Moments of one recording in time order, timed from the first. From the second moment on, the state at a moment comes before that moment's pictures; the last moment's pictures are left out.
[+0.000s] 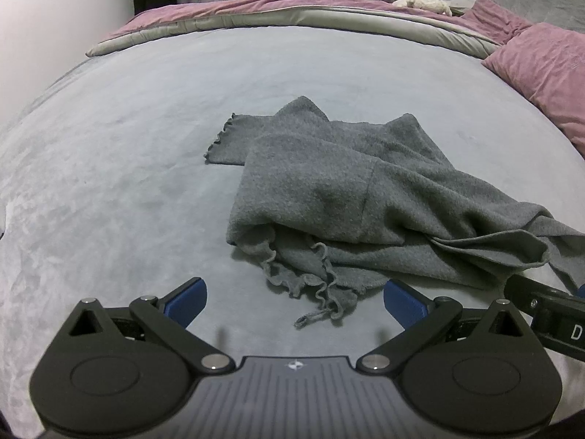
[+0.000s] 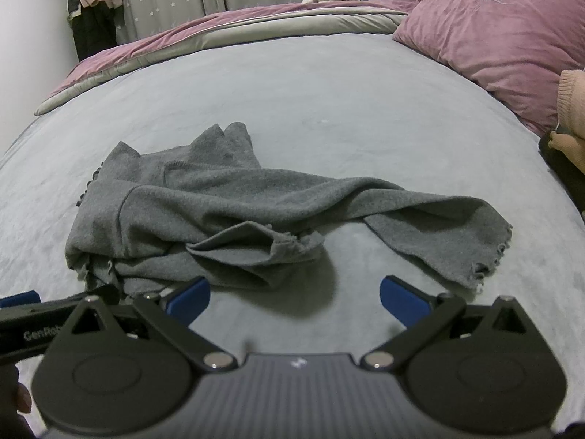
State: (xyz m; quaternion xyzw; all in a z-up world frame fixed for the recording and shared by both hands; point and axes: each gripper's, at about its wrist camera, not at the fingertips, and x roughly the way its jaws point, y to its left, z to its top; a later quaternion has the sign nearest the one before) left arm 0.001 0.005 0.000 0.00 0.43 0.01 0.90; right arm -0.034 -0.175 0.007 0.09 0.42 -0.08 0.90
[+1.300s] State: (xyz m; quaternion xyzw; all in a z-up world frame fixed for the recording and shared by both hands) left arm 0.002 0.008 -0.002 0.00 0.43 0.01 0.90; right arm -0.031 -0.175 0.004 0.09 0.42 -0.08 0.90
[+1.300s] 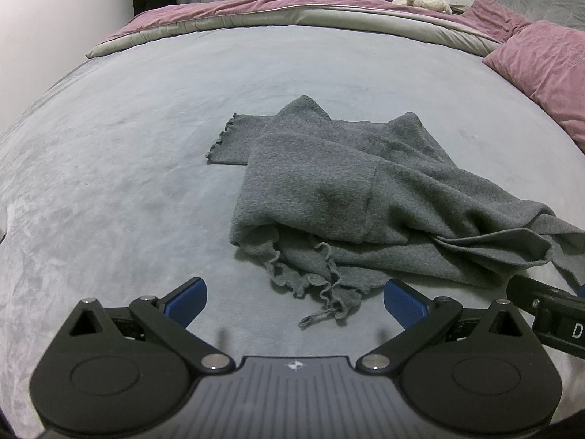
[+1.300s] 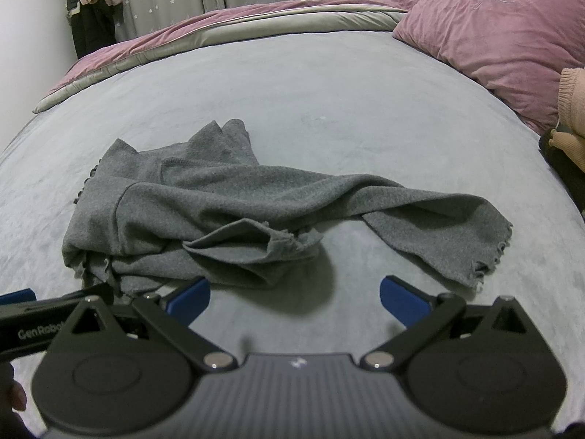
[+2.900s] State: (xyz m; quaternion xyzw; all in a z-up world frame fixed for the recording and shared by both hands) left arm 0.061 0.049 -0.035 -0.02 0.45 0.02 0.89; right arm 0.041 -0.172 -0.042 0.06 0.45 -0.03 0.89
